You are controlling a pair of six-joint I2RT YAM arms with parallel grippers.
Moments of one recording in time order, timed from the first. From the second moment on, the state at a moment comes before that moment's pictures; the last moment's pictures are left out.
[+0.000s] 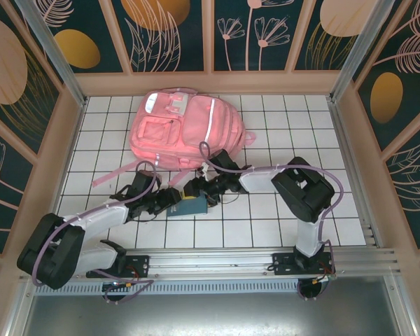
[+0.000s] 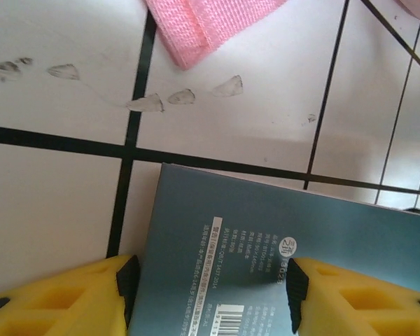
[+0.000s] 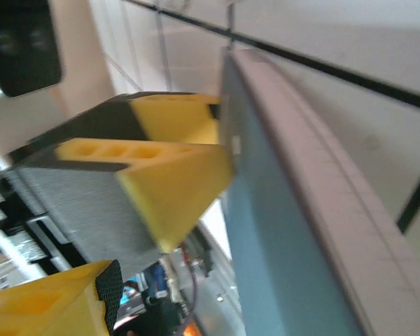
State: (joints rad) left arm -0.48 1.24 0.38 -0.07 0.35 -0.92; right arm 0.80 1.86 0.92 0.17 -0.91 1.05
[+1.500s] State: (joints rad) left arm -0.73 2.25 2.21 -0.94 -0.45 -0.61; right arm 0.29 0.97 0.80 -0.51 -0.13 0.71
